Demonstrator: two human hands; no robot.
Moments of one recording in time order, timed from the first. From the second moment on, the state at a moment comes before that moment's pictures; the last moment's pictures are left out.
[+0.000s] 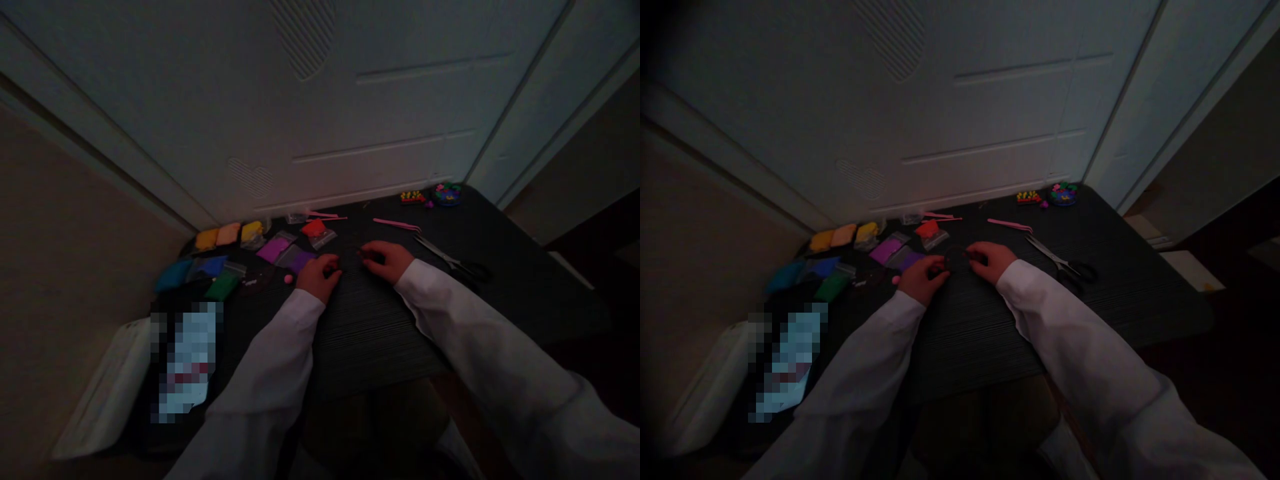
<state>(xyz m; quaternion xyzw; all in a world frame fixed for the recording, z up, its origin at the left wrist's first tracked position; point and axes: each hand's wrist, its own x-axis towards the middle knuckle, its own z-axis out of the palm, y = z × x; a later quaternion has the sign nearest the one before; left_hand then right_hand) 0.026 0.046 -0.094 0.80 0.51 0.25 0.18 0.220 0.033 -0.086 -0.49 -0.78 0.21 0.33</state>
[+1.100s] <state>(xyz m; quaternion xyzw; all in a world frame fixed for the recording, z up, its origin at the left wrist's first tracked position) 0.027 0.045 -0.096 0.80 0.50 0.26 0.20 0.191 0.005 -0.077 -0.50 -0.86 0.03 0.12</state>
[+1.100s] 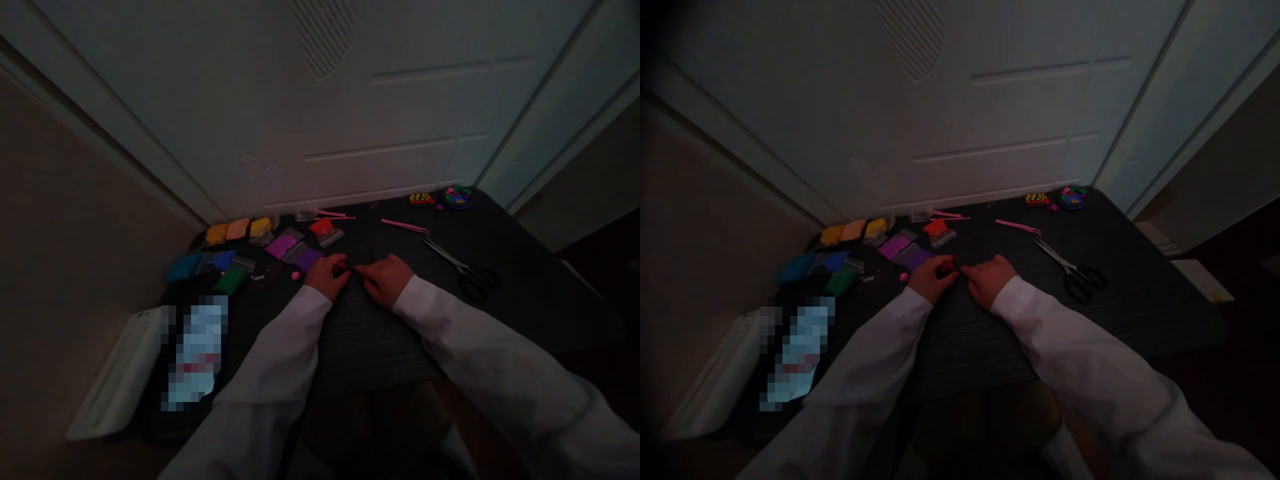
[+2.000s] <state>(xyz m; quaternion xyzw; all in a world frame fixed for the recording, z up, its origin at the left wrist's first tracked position) 0.023 0.049 -0.095 0.82 0.46 0.27 0.20 0.182 -0.005 -0.073 -0.52 -0.85 -0.02 0.06</state>
